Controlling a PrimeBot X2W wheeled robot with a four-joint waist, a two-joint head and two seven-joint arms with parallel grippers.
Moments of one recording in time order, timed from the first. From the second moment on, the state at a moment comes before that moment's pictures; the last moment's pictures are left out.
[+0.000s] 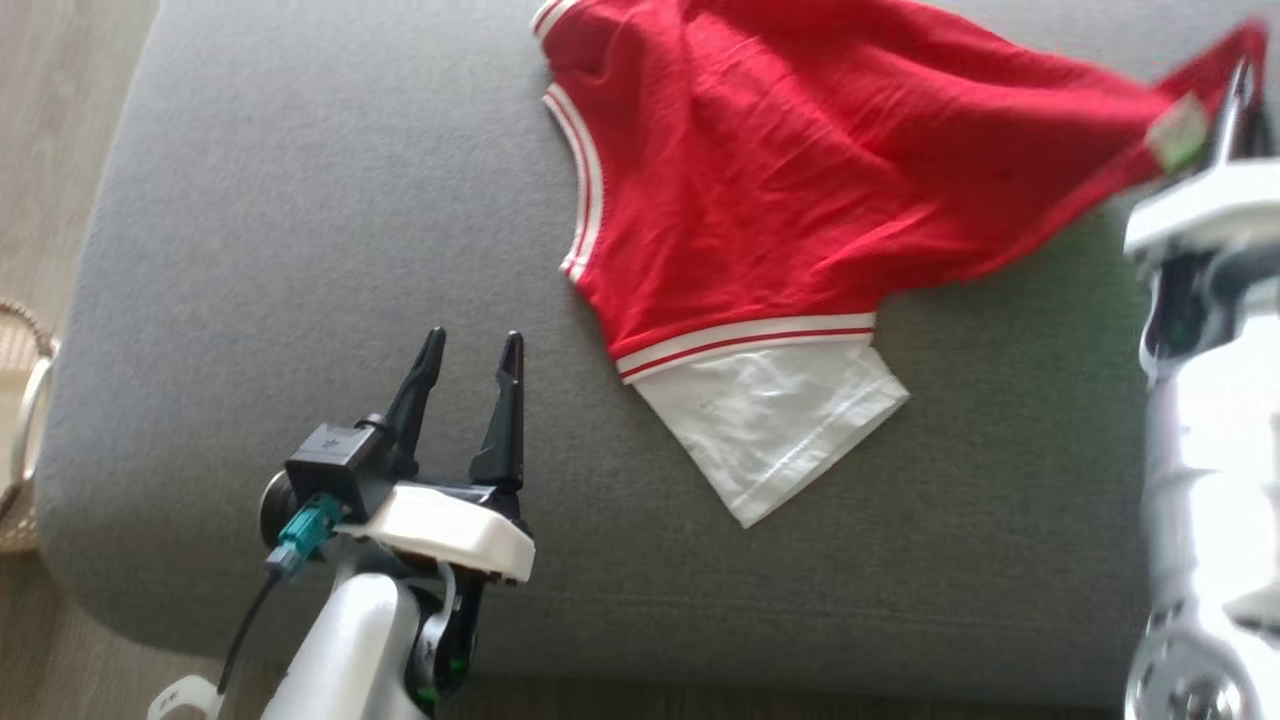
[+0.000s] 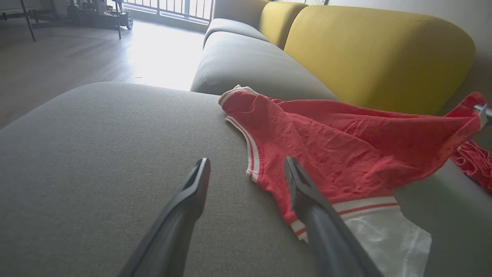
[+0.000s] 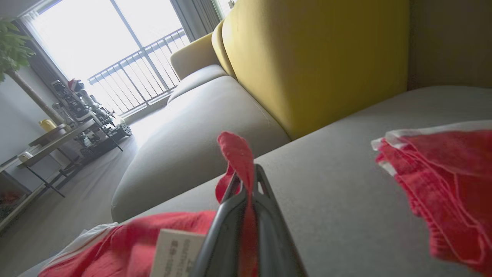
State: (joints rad) left arm -0.18 0.04 -0.35 0.20 -0.31 0.03 -0.26; right arm -0.84 -0.06 -0.46 0.86 0.18 0.13 -0.26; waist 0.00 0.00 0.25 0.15
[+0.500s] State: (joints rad) left arm -0.13 0.04 -0.34 0.23 -0.30 0.03 -0.26; right arm -0.52 -0.06 -0.52 0.69 0.36 0.13 -0.17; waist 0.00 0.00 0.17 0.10
